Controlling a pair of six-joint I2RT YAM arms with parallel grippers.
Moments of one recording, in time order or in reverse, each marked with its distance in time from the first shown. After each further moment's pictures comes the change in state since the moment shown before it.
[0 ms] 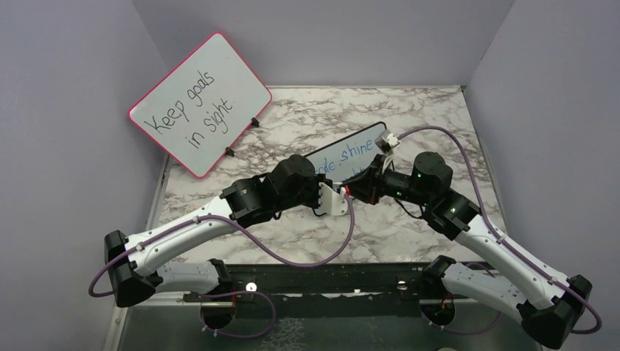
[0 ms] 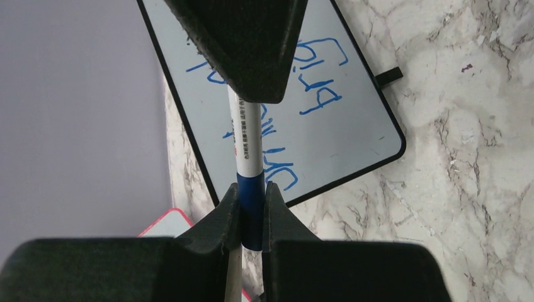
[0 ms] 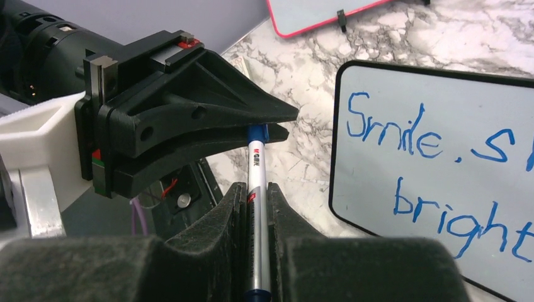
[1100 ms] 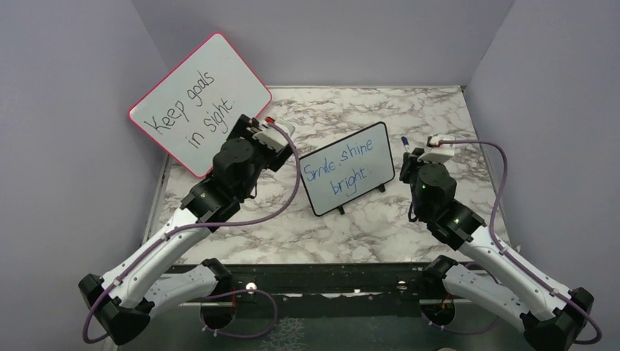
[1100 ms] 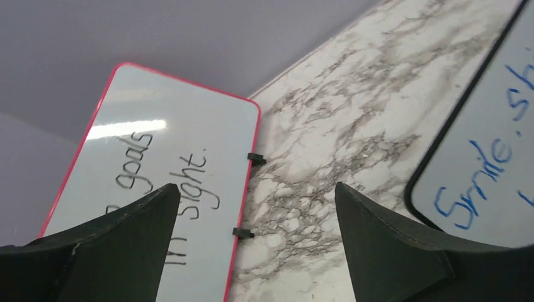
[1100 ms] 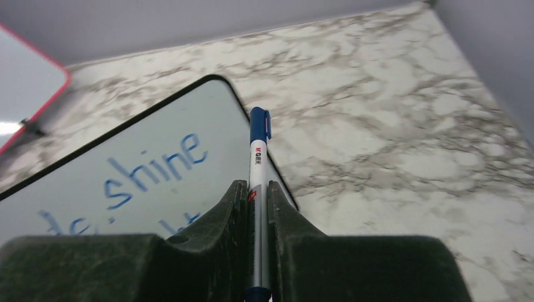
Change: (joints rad) left arm 0.269 -0.187 -0.112 0.328 -0.374 -0.417; right arm -0.017 -0.099 -0.093 -0.026 1.099 -0.054
